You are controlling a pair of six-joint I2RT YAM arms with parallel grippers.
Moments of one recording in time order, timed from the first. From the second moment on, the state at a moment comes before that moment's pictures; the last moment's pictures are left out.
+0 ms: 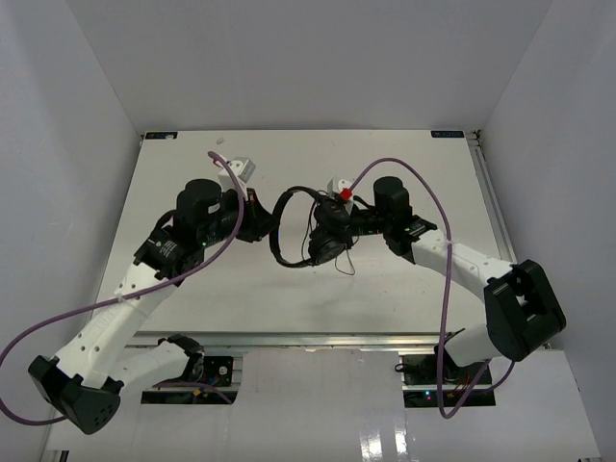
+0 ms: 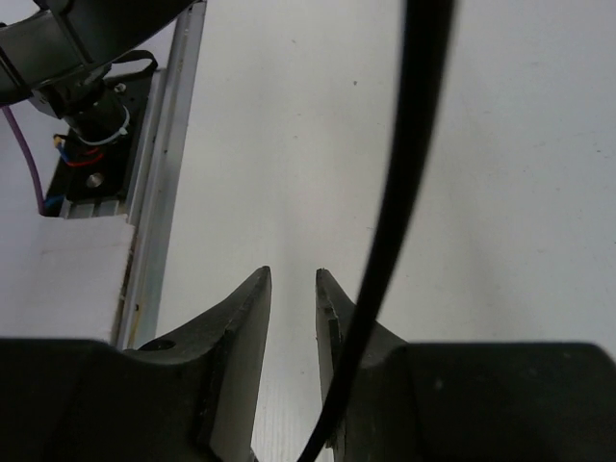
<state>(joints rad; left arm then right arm) -0.56 1.00 1.09 -0.49 0.23 -0.41 0.59 1.43 0.88 0.24 -0.98 -0.16</state>
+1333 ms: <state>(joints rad) -0.56 1.03 1.52 -0.54 -0.04 -0.67 0.66 1.53 0.74 0.94 -1.22 0.38</state>
